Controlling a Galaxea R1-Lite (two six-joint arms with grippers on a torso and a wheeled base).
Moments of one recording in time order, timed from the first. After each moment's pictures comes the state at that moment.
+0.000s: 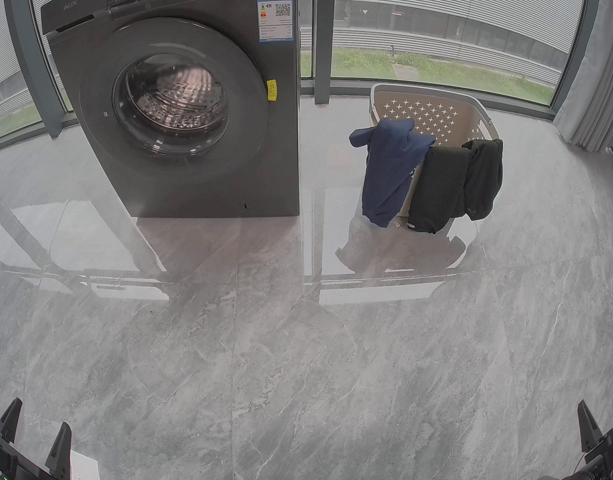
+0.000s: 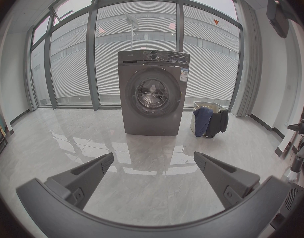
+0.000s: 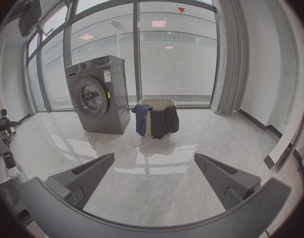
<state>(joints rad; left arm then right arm) 0.00 0.02 -0.02 0.00 0.01 -0.04 0.00 0.02 -0.02 0.00 0.01 0.00</state>
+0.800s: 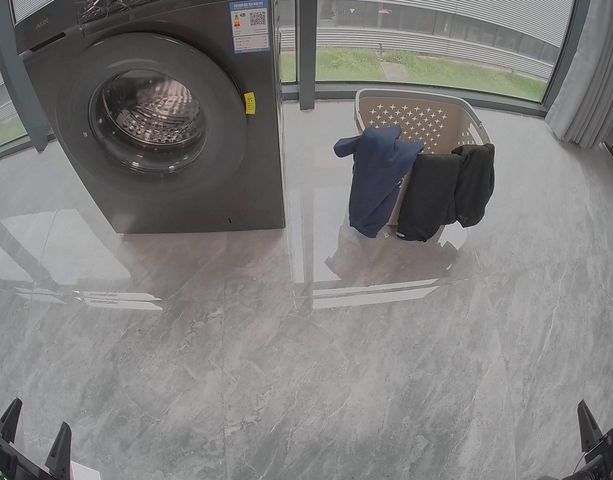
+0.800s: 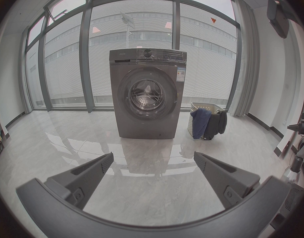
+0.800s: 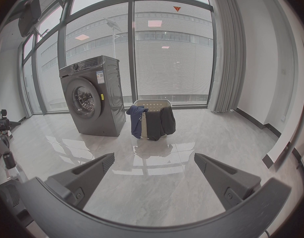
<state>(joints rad) 0.00 0.02 -0.02 0.00 0.01 -0.04 0.00 0.02 -0.02 0.00 0.01 0.00</state>
